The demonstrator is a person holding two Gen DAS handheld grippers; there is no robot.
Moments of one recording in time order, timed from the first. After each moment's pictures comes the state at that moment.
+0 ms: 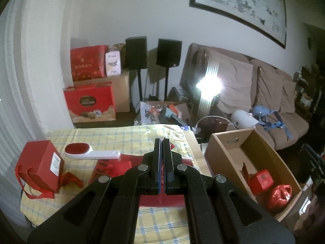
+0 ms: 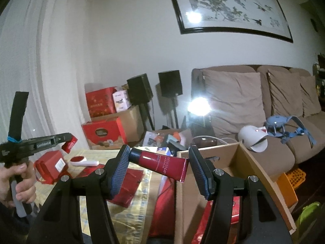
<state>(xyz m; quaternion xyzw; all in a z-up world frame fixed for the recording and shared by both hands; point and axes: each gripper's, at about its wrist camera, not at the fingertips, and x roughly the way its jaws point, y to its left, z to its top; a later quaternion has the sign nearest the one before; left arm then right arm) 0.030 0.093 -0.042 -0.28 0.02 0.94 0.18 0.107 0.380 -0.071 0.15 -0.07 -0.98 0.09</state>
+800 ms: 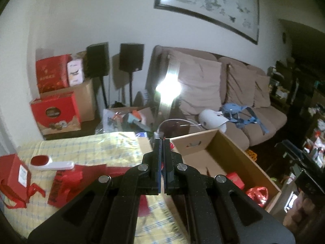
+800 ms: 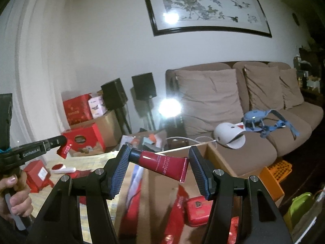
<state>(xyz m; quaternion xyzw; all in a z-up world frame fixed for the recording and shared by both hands) 0.054 0.186 -0.032 -0.26 0.03 0.92 0.28 0.110 0.448 -0.070 0.15 -0.09 -0.98 0.02</state>
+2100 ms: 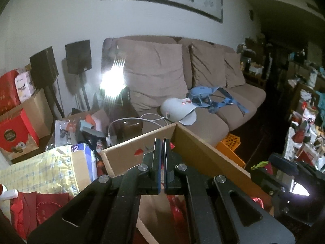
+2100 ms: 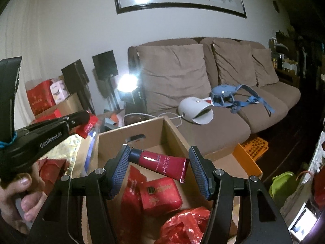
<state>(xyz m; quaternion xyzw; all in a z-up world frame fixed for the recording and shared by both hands) 0.040 0.352 -0.089 -0.27 0.10 0.88 0.38 0.082 0.515 -0.130 0.24 -0.10 -0.96 -0.08</state>
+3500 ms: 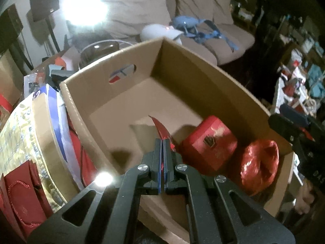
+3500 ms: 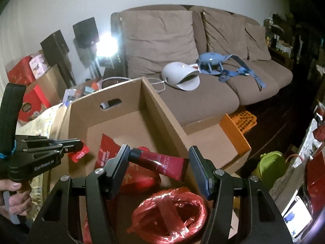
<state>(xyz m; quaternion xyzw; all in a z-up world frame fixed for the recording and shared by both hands) 0.021 0.372 -0.184 -0.46 0.20 0.75 0.43 0.058 0.540 -0.179 0.37 -0.10 -0.92 -0.12</state>
